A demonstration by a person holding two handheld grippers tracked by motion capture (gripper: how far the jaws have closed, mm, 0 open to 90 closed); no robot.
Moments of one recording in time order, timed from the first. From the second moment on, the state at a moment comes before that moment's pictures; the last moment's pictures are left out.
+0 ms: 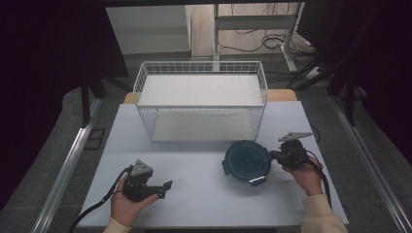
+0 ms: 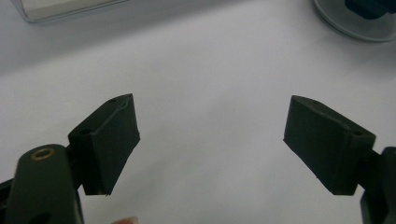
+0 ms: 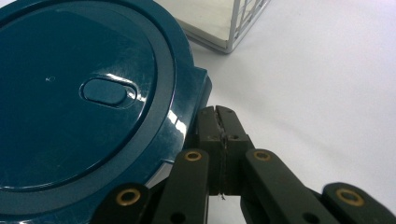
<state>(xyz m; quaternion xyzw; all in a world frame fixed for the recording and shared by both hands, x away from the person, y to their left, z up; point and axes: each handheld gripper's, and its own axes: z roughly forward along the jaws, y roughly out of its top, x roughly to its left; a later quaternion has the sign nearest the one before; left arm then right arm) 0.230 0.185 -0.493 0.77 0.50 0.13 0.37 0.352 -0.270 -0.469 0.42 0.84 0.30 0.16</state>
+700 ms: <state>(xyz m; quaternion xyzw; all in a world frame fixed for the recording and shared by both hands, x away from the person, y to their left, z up) 0.232 0.183 -0.495 0.77 0.50 0.13 0.36 0.344 -0.259 -0.468 0.41 0.85 0.30 0.14</state>
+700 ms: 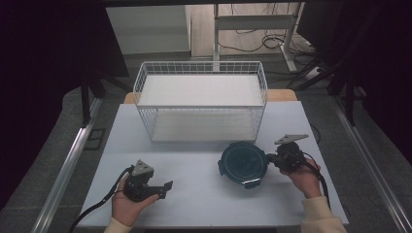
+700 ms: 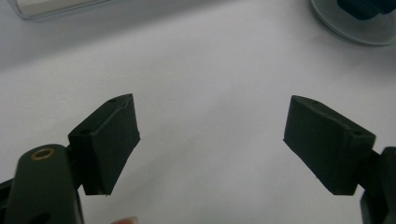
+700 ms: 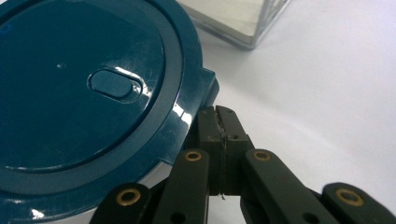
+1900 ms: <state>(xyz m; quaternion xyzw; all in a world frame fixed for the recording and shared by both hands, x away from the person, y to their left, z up) 0.232 0.184 -0.495 0.77 0.50 0.13 0.36 0.331 -0.224 -0.471 0.37 0.86 0.32 0.13</state>
